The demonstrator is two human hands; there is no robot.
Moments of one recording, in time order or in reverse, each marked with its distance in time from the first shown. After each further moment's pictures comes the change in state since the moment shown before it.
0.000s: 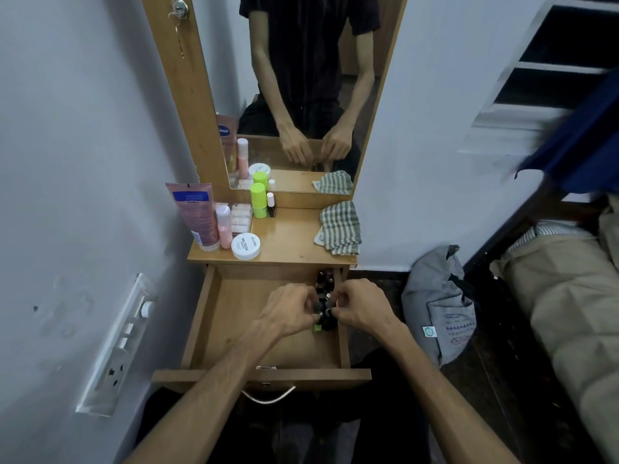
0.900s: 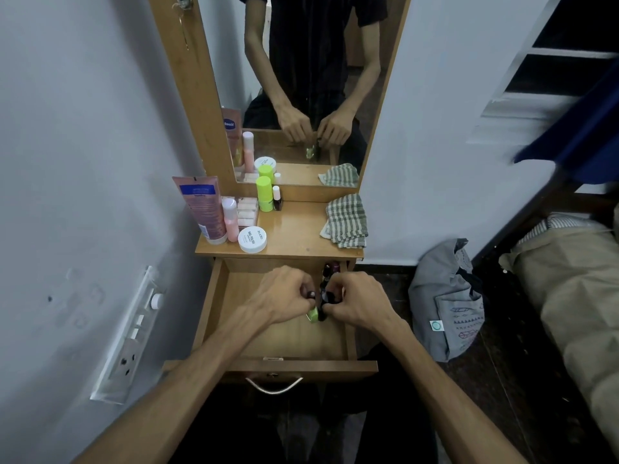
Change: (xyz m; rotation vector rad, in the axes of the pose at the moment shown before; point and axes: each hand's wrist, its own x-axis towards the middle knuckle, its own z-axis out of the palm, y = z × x) left_hand -0.017 -0.003 -0.041 0.032 0.071 0.051; right_hand -0.006 -0.022 0.000 0.072 0.065 -0.081
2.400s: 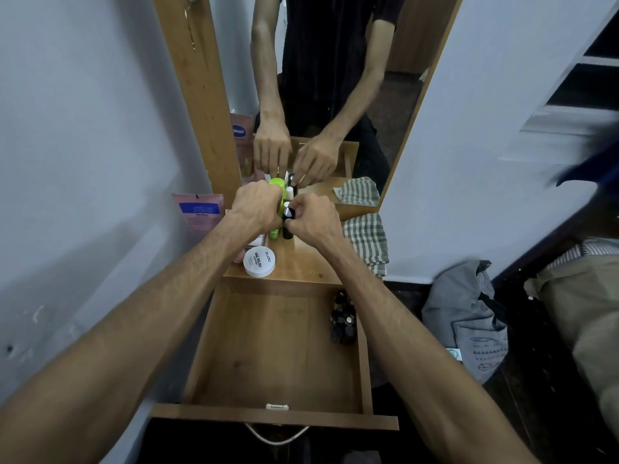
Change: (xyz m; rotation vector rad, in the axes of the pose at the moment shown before) left_hand 0.140 -0.063 -0.121 0.494 0.114 -0.218; right_hand 0.199 -0.087 -0.028 0.146 0.207 0.014
